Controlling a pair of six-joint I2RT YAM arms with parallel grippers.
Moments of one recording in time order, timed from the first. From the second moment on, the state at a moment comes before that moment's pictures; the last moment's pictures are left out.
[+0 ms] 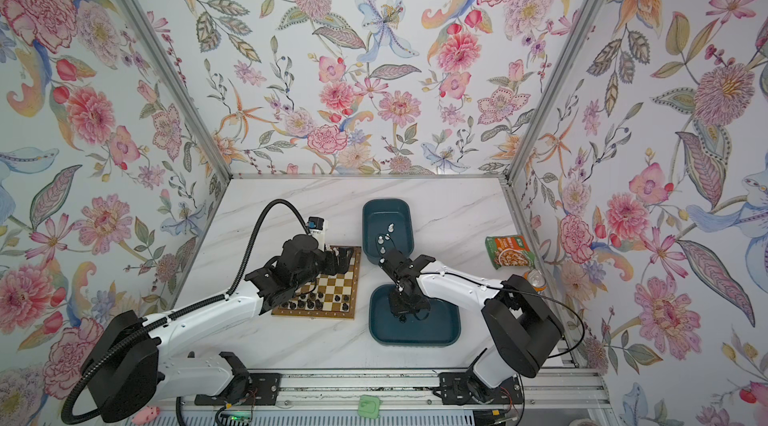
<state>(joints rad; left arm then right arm) -0.73 1.29 0.74 0.01 -0.17 -0.47 0.78 1.55 0.90 -0.80 -0.04 0.58</state>
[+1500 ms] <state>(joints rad) -0.36 0.73 0.47 -0.25 -0.16 -0.50 0.98 1.92 1.68 -1.09 0.02 0.51</state>
